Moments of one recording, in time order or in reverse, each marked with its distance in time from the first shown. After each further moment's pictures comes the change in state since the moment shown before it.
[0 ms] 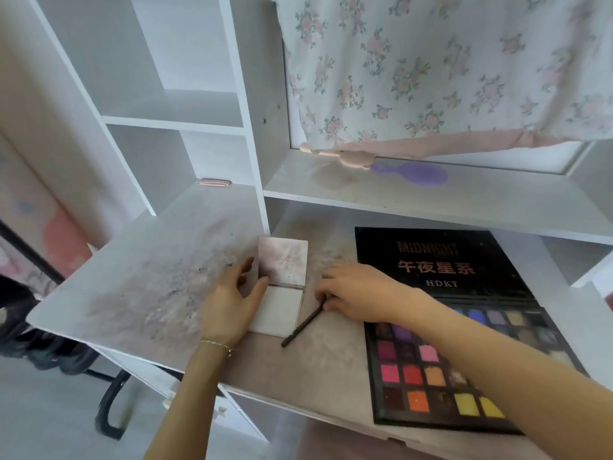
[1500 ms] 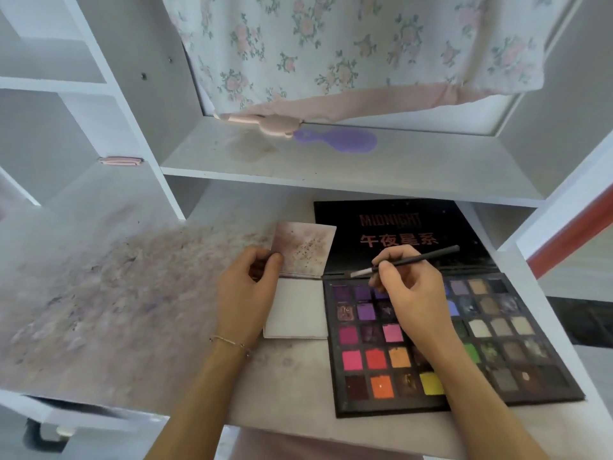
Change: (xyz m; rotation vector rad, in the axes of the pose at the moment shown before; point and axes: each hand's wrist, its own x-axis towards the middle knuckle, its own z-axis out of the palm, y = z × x) left_hand -0.028 0.085 0.102 -0.303 -0.054 0.097; right_hand -0.127 0.027 0.010 1.032 0.909 0.647
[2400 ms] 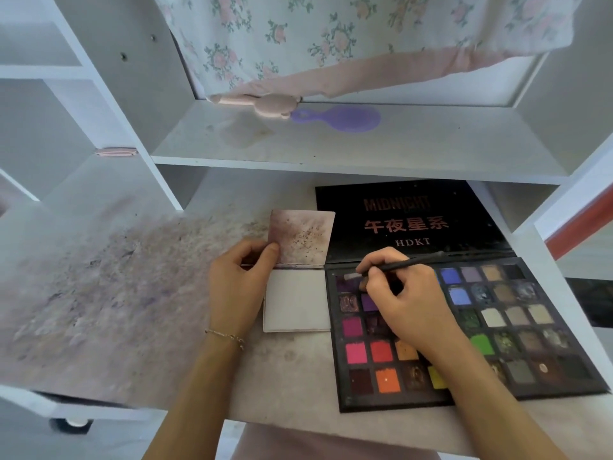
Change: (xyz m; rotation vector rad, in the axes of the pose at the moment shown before) left_hand 0.003 0.000 -0.003 -0.052 0.012 -0.061; right_hand -0.007 0.005 0.002 -0.298 -0.180 -0.095
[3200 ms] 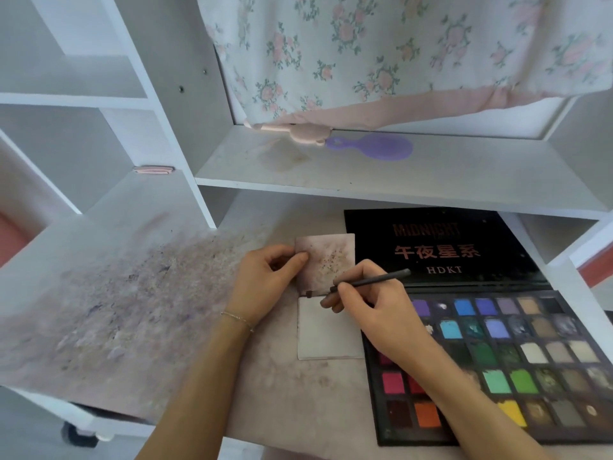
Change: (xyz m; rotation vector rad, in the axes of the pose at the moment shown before) left_hand 0.039 -0.010 -0.019 0.046 -0.262 0.104; right_hand 0.024 -0.028 0.048 0.300 -0.153 0.101
